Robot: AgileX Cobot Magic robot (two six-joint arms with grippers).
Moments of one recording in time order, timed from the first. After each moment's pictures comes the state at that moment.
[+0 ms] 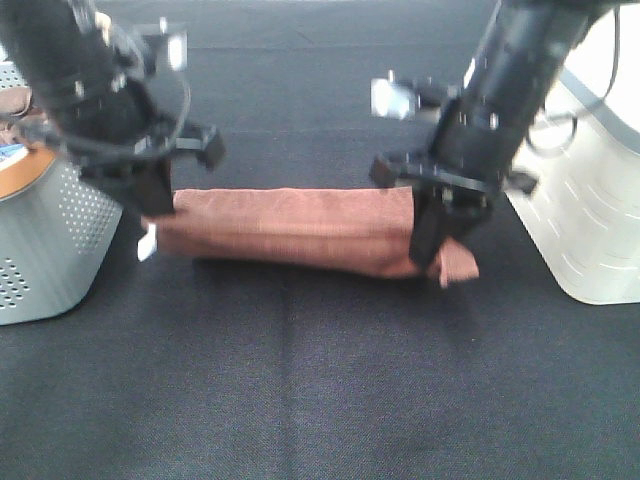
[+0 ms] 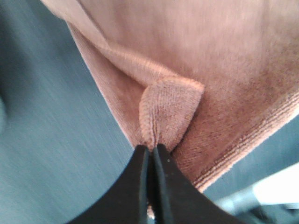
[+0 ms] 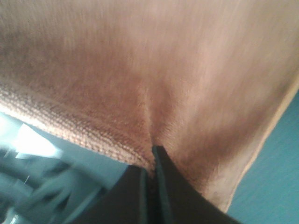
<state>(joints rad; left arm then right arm) -0.46 1.77 -1.36 -0.19 1.12 -0.10 0.38 1.90 -1.34 0.32 1.19 -0.17</state>
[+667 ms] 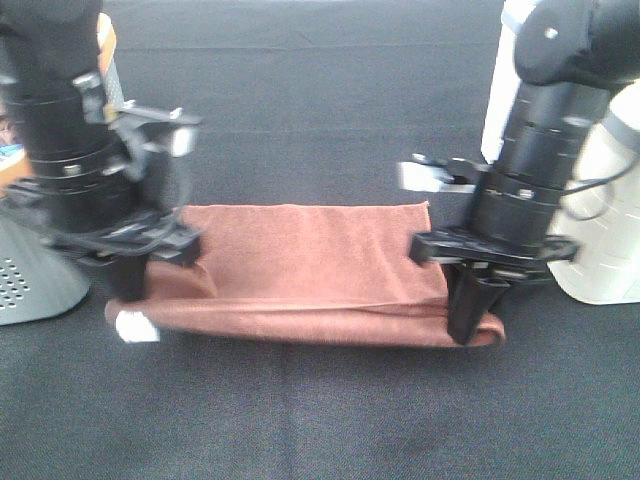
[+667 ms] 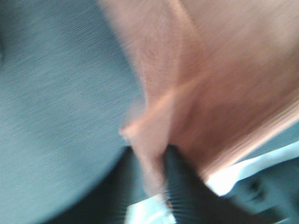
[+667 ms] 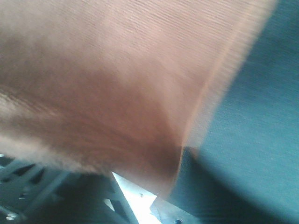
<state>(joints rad) -0.53 1.77 -1.25 -0.06 1.20 -0.07 0.35 1.89 -1.17 0.26 1.16 -0.18</state>
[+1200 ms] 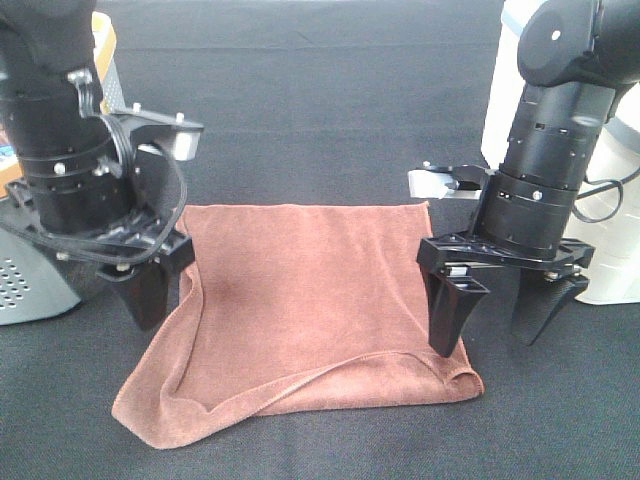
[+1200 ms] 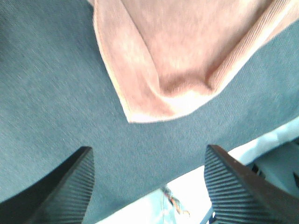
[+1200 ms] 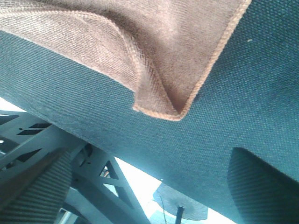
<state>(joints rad) -0.53 1.76 -1.26 -0.12 1.21 0.02 0.35 1.89 -1.16 0.28 1.21 -0.18</state>
